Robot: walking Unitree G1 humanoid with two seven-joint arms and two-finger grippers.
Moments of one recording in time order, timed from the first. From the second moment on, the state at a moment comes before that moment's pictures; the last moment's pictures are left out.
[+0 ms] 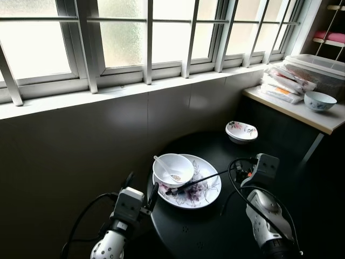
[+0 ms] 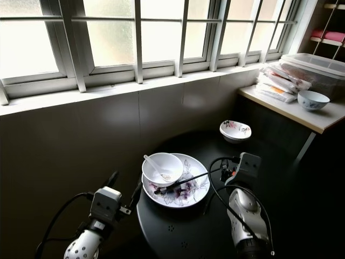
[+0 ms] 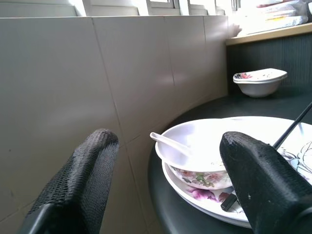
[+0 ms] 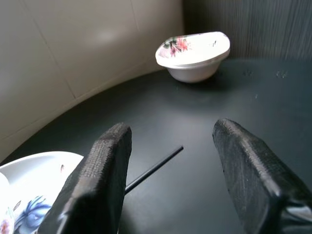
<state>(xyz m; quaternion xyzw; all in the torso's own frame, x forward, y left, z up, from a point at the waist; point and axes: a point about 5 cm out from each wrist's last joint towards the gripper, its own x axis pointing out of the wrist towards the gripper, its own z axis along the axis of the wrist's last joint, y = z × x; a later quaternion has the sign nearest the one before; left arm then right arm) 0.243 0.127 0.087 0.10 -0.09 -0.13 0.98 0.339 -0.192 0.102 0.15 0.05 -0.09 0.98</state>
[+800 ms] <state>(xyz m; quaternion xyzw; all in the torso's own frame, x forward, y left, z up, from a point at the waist) 0.244 0.126 0.087 0.11 -0.09 -0.13 0.98 0.360 -0.179 0.075 0.37 0.20 -0.07 0.91</state>
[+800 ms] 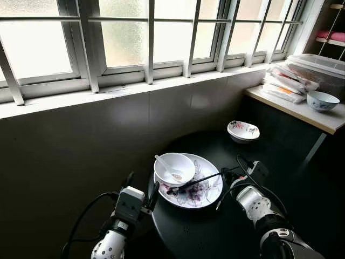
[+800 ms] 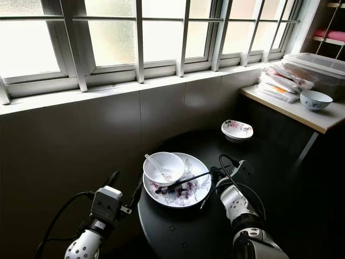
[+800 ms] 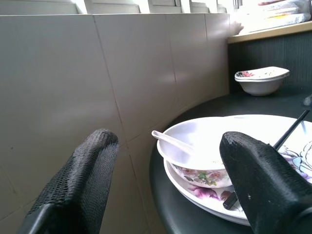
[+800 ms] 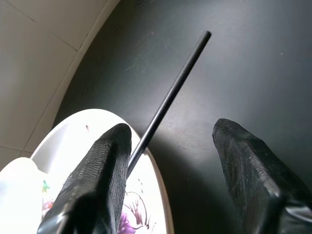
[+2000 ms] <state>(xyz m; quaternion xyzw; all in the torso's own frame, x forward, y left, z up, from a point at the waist) 0.245 0.126 0.084 0.11 -0.08 -0.13 0.98 0.370 -0.191 0.086 0.48 0.18 -0.11 0.85</state>
